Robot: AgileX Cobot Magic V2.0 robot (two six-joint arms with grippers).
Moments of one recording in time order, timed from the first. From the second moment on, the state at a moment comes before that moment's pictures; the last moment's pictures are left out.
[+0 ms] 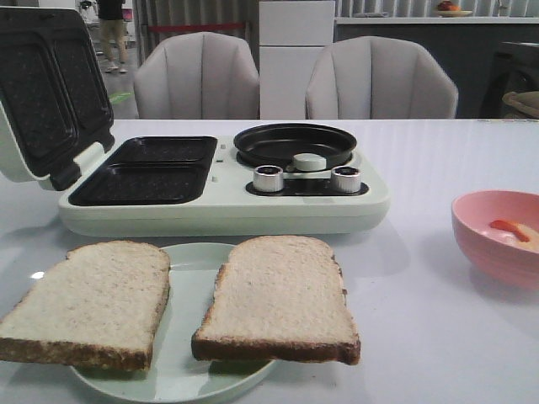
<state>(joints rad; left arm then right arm) -0.13 0.00 0.00 0.02 0.00 -0.07 -0.02 -0.01 0.03 0.14 0.08 -0.04</state>
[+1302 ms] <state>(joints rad) -0.13 0.53 -0.62 0.07 0.73 -0.07 -0.02 0.74 -0.56 0.14 0.59 -0.04</state>
